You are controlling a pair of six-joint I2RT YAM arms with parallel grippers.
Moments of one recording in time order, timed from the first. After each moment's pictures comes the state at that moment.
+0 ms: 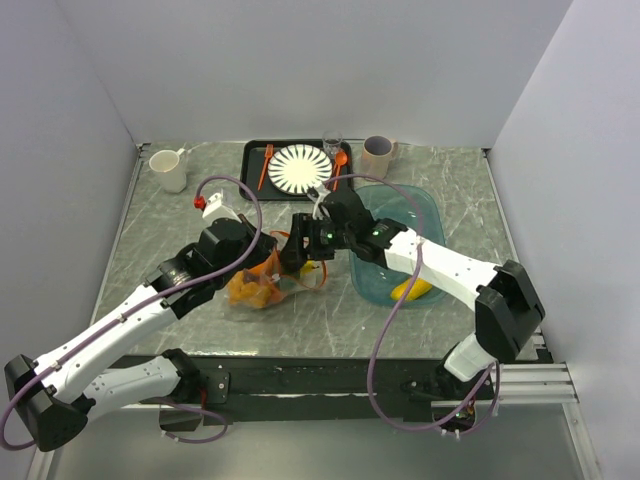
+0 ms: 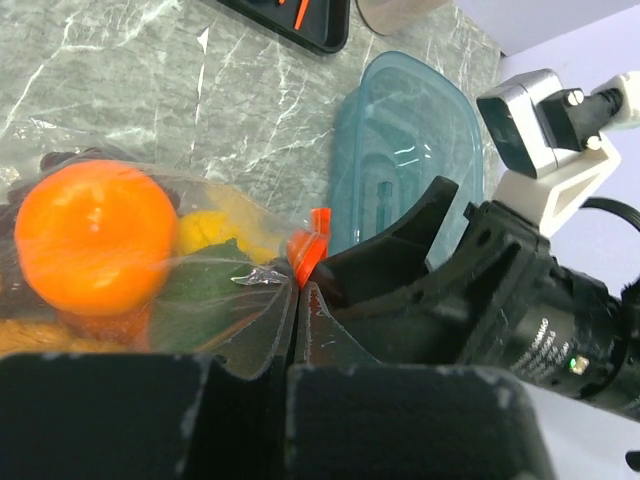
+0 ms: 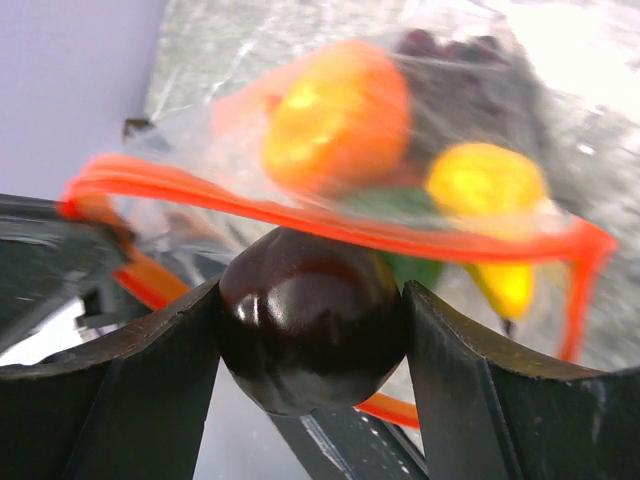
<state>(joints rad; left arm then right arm) -0.77 0.96 0.92 -0.43 -0.36 -1.01 0.78 1.55 1.18 -0.24 -0.36 0.66</state>
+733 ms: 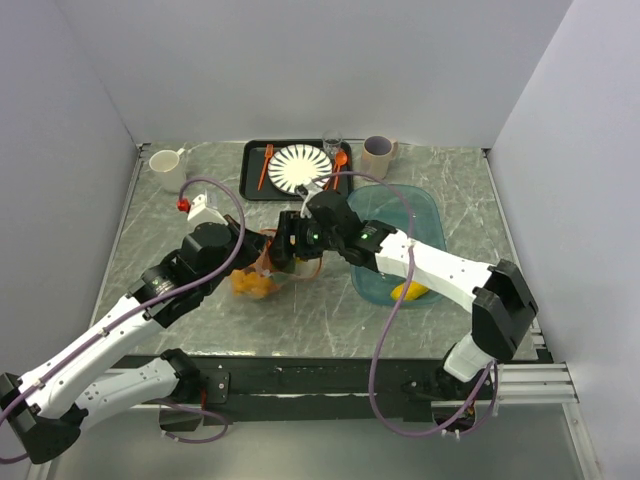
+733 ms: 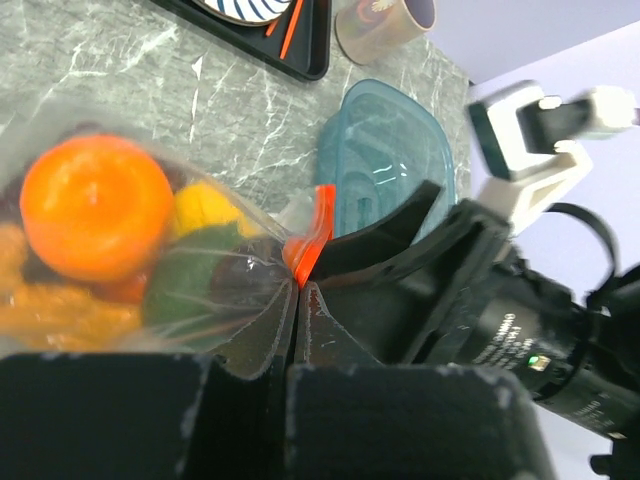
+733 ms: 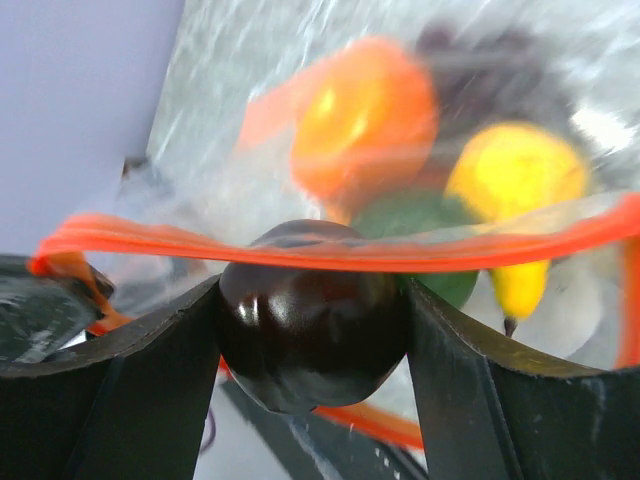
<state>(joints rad) -0.77 0.87 0.93 -0.46 -0.39 -1.02 0.86 1.59 1.25 -0.23 -0.21 0.71</state>
